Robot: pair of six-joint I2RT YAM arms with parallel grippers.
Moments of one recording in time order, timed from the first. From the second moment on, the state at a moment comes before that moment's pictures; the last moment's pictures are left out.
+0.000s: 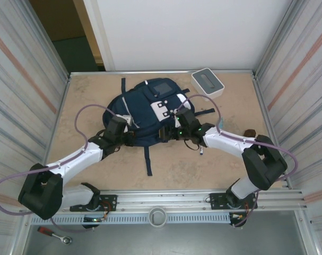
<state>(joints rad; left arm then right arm) -0.54 1.22 0.64 -0.23 -0.06 -0.32 0.72 1.53 0.90 -0.17 -0.13 0.54</state>
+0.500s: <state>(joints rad) -0.61 1.22 0.63 -0.20 -0.16 -0.33 0.66 1.81 1.00 0.18 -0.34 0.94</state>
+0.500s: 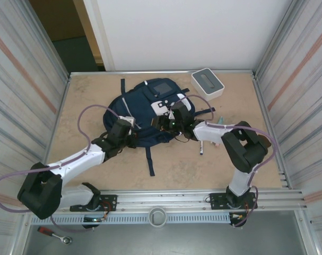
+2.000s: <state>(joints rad) -0.59 1.24 0.60 -0.19 -0.25 -0.26 0.63 1.87 1.23 -0.13 -0.45 0.79</state>
